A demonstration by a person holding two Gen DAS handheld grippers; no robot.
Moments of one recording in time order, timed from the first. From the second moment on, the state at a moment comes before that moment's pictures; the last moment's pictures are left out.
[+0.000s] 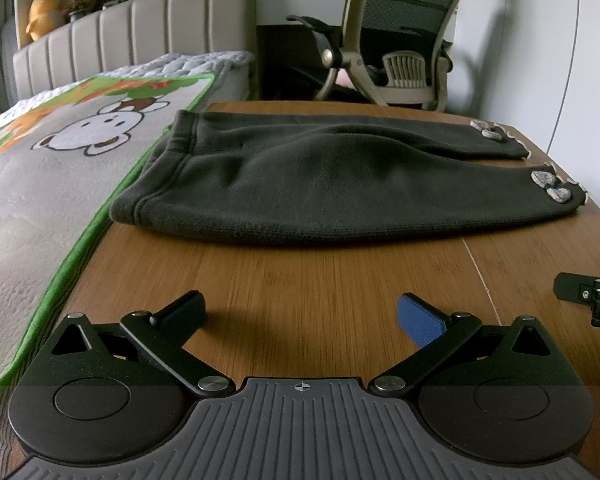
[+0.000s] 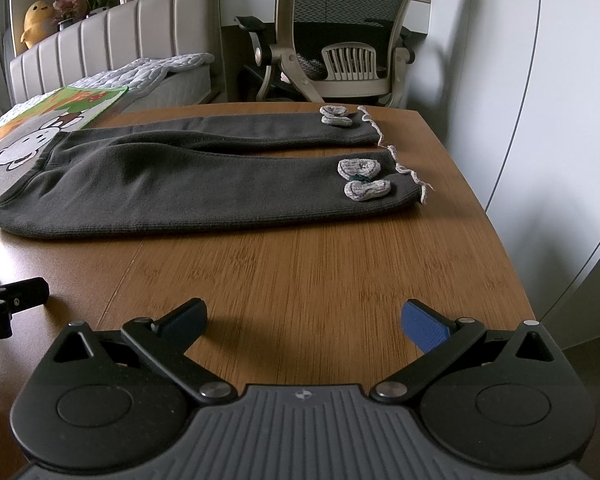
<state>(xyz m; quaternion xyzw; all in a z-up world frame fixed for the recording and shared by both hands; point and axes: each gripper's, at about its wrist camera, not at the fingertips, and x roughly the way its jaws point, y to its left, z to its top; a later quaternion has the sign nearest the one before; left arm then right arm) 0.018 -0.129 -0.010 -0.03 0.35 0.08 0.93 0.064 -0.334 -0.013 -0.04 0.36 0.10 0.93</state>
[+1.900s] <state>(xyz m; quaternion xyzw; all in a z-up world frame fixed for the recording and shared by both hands) 0.016 -0.130 -0.009 -0.03 0.35 0.08 0.93 0.064 -0.335 -0.014 -0.04 0.36 0.10 0.93</state>
